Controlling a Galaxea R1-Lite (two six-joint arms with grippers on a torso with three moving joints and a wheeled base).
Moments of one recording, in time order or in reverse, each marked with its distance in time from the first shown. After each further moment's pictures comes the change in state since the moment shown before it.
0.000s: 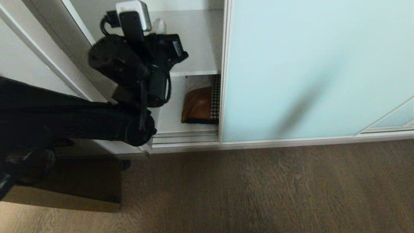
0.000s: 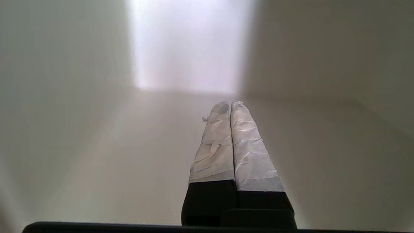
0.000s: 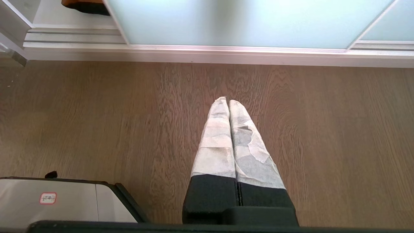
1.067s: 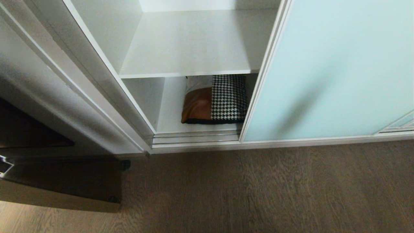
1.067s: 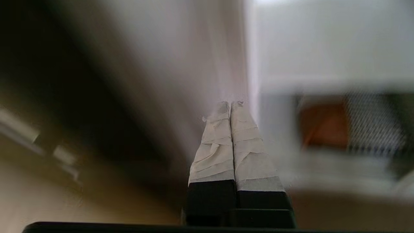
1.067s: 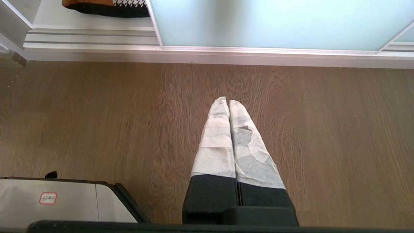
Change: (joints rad) left arm 0.273 -1.404 0.633 1.255 0.037 -0.051; right arm 0.000 0.000 0.000 0.000 0.000 0.000
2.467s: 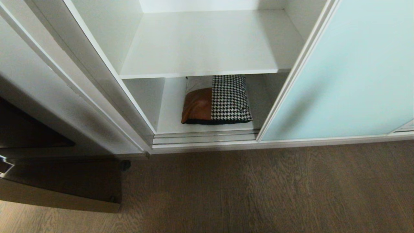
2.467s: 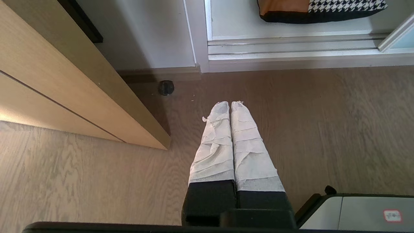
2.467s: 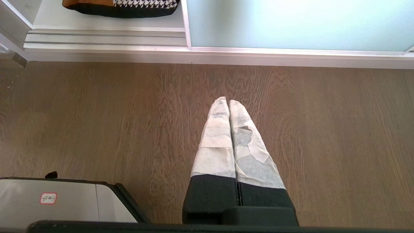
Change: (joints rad) left arm 0.198 -0.615 0.796 0.156 -0.408 -0.166; right arm 0.000 0.000 0.000 0.000 0.000 0.000
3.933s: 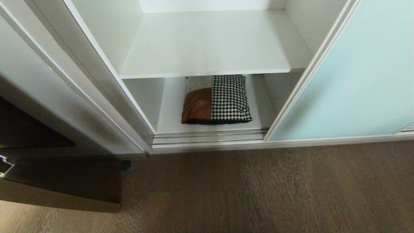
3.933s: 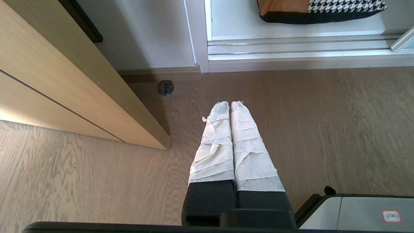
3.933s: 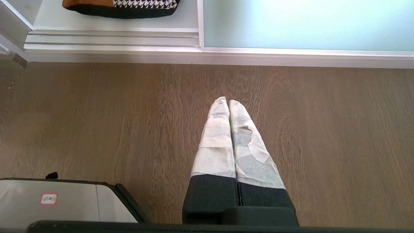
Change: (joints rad) left arm 0.000 -0.001 0.002 0.002 0.001 -0.003; right arm 0.000 0.000 0.000 0.000 -0.001 0.003
